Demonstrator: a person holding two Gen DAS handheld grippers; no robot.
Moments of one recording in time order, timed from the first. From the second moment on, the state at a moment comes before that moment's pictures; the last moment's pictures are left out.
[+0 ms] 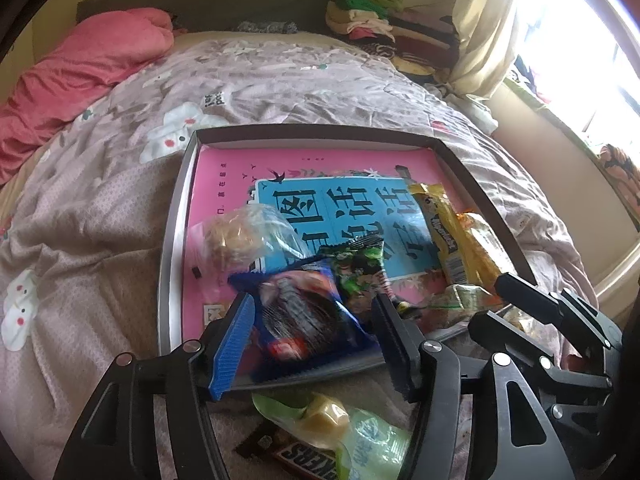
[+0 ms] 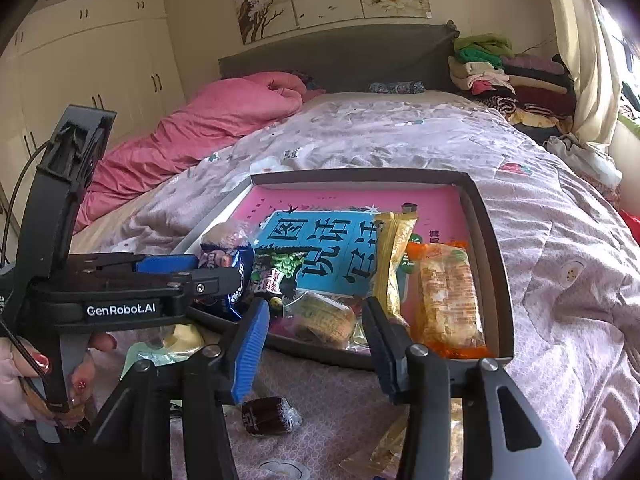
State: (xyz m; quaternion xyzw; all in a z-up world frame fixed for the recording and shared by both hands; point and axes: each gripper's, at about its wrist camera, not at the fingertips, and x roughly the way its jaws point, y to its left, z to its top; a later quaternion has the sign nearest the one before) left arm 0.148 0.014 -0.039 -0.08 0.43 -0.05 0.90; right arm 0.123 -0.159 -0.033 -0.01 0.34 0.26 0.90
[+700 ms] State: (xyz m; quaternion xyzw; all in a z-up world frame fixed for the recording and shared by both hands) left arm 0.120 0.045 0.007 -0.10 0.40 -0.02 0.91; right arm 0.114 -0.177 -0.012 0.02 0.31 0.27 0.91
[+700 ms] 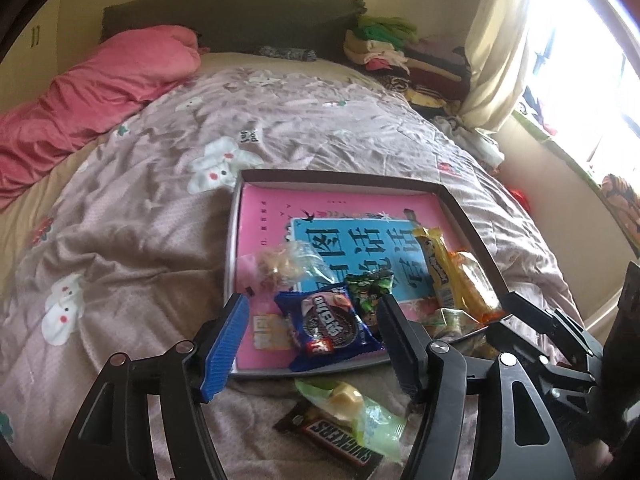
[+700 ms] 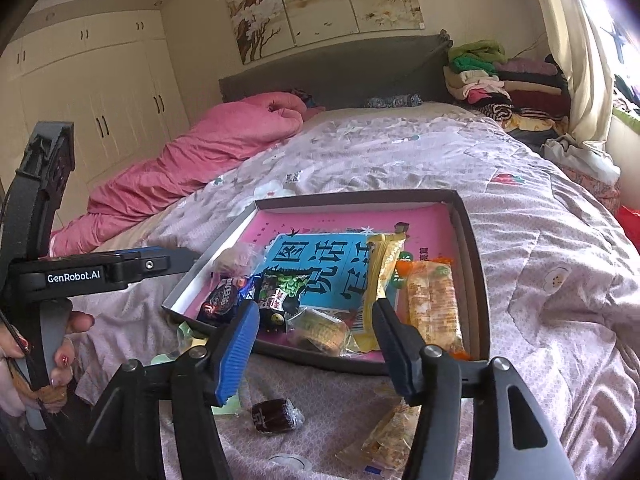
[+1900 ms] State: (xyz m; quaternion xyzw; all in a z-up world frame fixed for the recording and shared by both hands) left arm 0.102 0.043 -0.006 -0.12 0.45 -0.03 0.88; right arm 0.081 -0.184 0.004 -0.01 0.29 0.29 0.91
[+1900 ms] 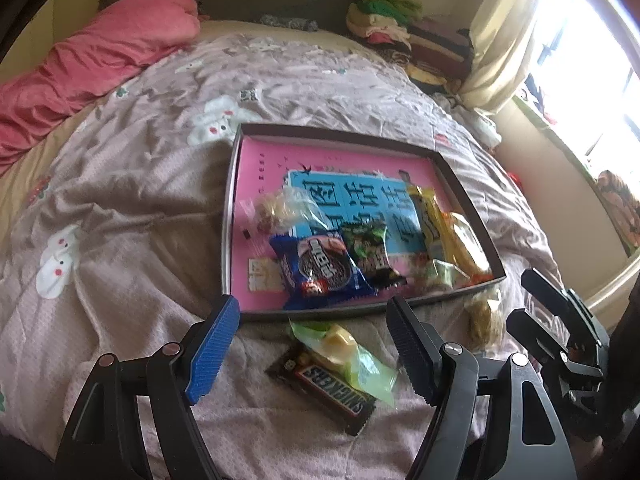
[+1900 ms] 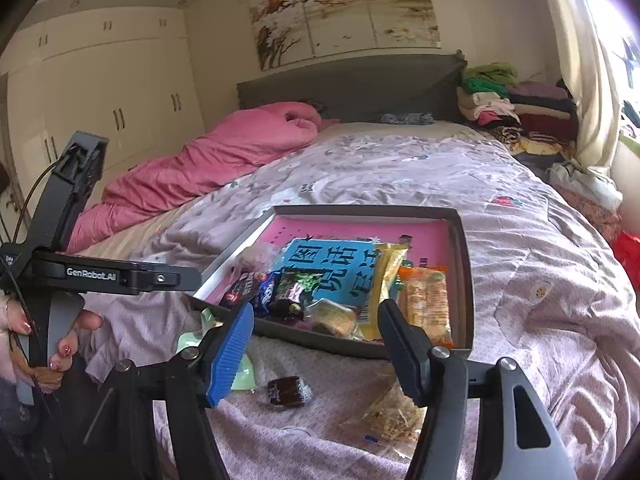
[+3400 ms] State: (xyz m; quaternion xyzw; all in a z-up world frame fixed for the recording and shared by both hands) left arm 0.105 0.015 -0.051 -0.09 0.48 -0.07 0.87; right arm 0.076 -0.130 -0.062 -0.15 0.38 0.30 0.86
